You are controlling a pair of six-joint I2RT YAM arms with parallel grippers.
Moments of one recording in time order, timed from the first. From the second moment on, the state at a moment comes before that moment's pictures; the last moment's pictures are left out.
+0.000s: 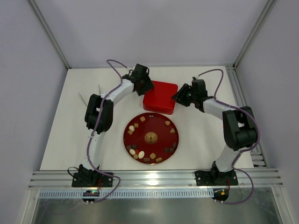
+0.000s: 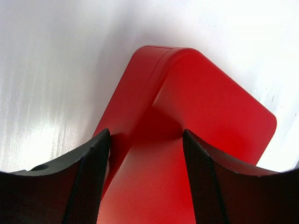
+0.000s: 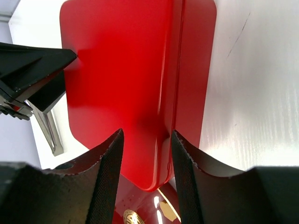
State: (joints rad) left arm -0.48 2.27 1.91 -0.50 -0.05 -0.89; right arm 0.23 1.74 1.01 0.09 -0.28 0.78
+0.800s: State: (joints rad) left arm -0.49 2.20 1.77 -0.43 -0.06 -0.89; right arm 0.23 1.81 1.06 0.09 -0.19 0.75
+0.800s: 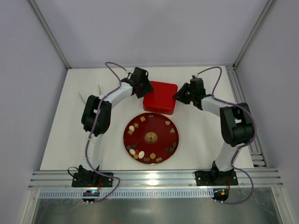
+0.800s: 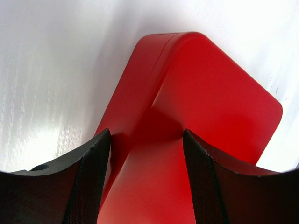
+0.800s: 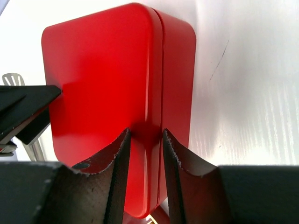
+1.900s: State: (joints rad) left arm -0.49 2.16 1.70 -0.41 -0.02 -0.76; right arm 0.22 2.15 1.68 -0.31 -0.07 0.56
